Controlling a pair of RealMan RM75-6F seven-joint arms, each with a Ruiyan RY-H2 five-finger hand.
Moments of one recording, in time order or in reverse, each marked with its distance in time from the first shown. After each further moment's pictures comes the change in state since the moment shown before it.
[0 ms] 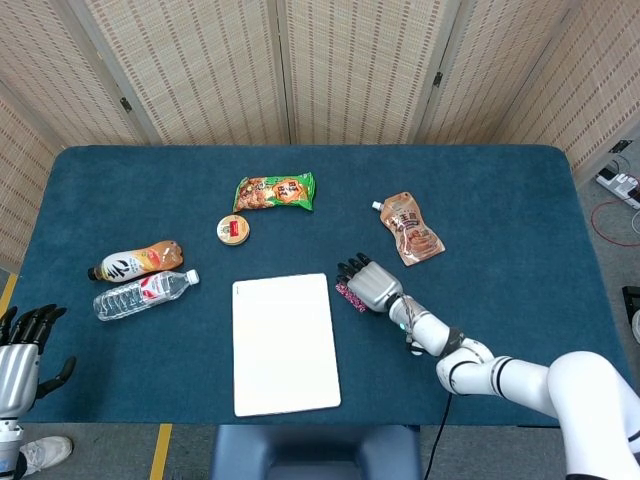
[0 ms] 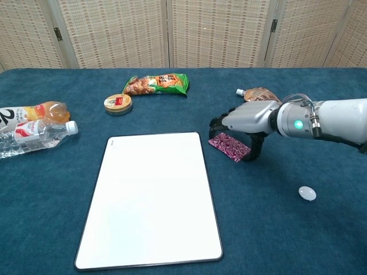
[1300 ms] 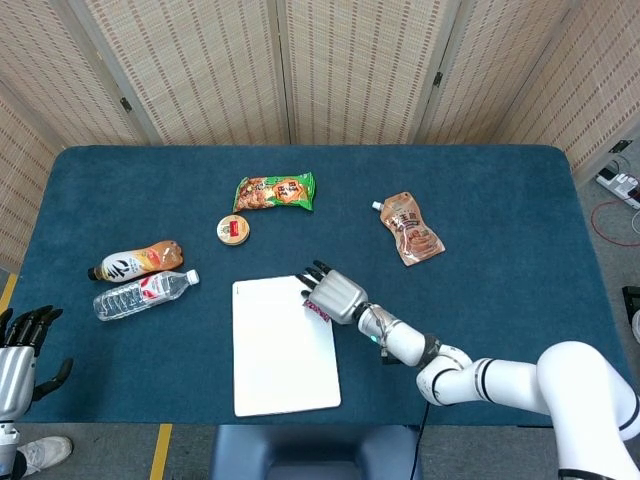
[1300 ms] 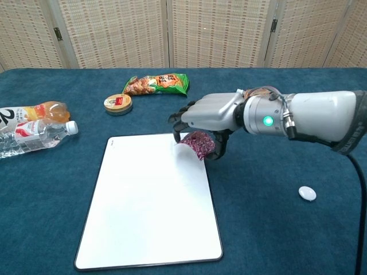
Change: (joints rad) left arm 0.014 0.008 0.002 -0.002 0.008 0.014 -0.005; right arm 0.094 -0.008 0.012 -0.172 -0.006 0.077 -0.080
